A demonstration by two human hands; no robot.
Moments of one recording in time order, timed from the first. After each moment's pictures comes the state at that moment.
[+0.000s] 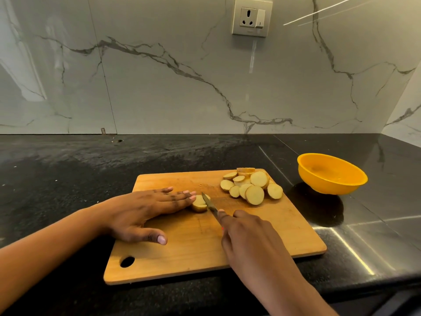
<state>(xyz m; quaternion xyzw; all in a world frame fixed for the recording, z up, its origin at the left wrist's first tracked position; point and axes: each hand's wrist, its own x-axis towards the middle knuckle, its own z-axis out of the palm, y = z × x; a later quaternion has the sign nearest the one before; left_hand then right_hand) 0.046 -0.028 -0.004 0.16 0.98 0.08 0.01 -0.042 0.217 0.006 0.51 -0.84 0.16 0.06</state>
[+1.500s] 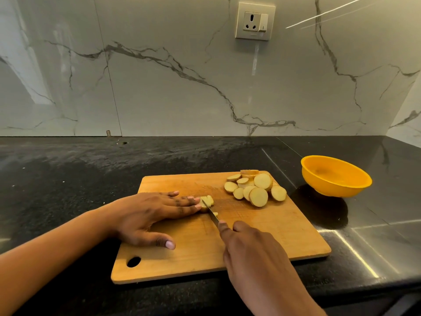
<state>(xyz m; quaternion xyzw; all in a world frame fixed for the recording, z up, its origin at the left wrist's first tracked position) 0.046 -0.025 -0.003 0.16 0.99 0.05 0.01 -0.027 0.222 0.005 0.53 -0.84 0.13 0.05</state>
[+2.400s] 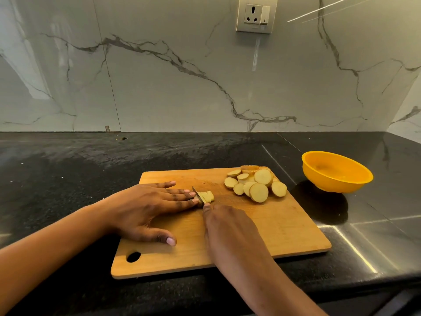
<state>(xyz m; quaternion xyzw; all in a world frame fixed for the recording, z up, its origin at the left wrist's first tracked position) 0.048 -0.028 -0.005 0.17 0.99 -0.02 -0.03 -0.028 0.184 0.004 0.53 -0.84 0.14 0.06</state>
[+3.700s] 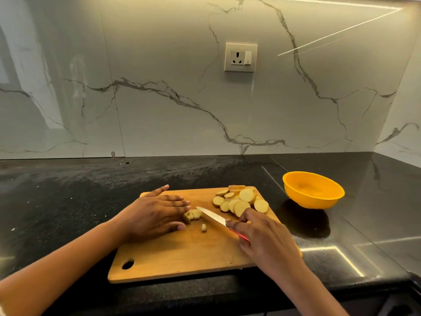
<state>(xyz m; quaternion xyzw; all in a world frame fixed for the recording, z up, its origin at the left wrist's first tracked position) 0.033 -0.013 -0.009 0.08 0.98 -0.07 -0.18 -0.091 0.254 0.004 0.55 -0.81 0.16 0.12</state>
